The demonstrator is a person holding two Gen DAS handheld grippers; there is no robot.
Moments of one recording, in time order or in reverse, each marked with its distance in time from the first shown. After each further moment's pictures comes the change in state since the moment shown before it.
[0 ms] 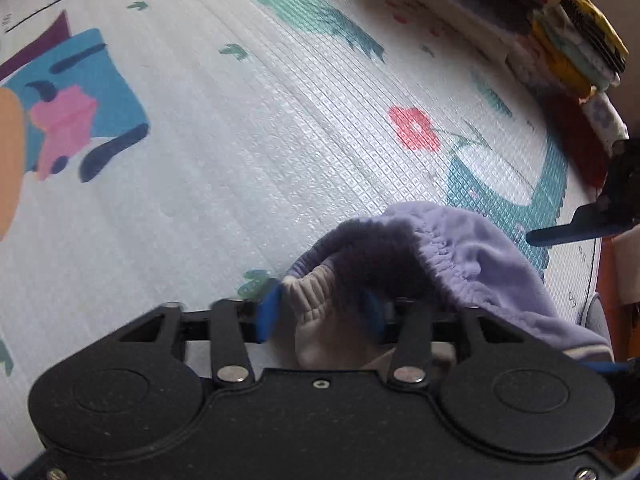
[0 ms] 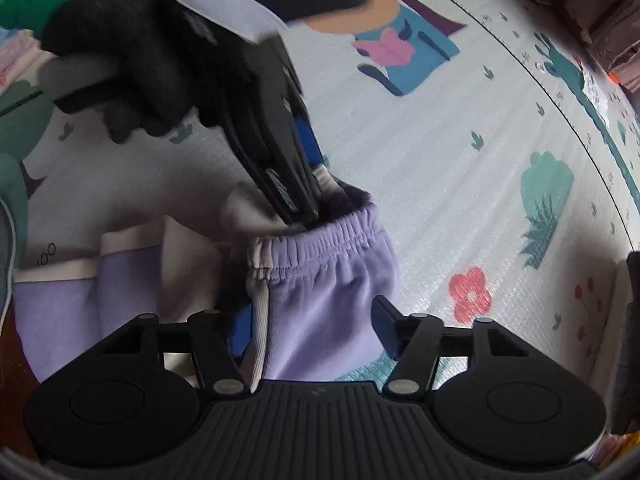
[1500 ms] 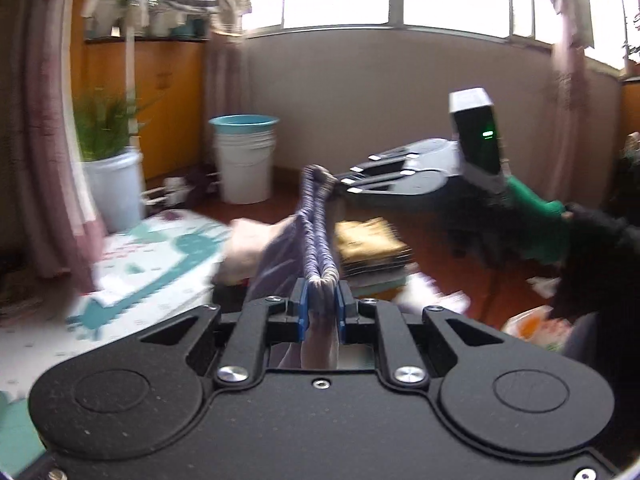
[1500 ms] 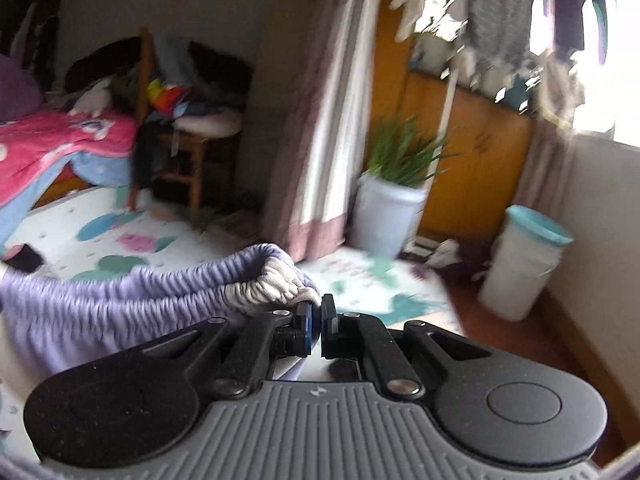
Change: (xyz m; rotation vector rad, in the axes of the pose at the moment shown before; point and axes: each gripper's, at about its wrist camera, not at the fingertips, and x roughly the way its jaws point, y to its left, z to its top) left arm -0.349 -0.347 0.032 0.419 -0.703 -0.067; right arm -0.371 -0.174 -0.209 0.465 -0.818 -0.521
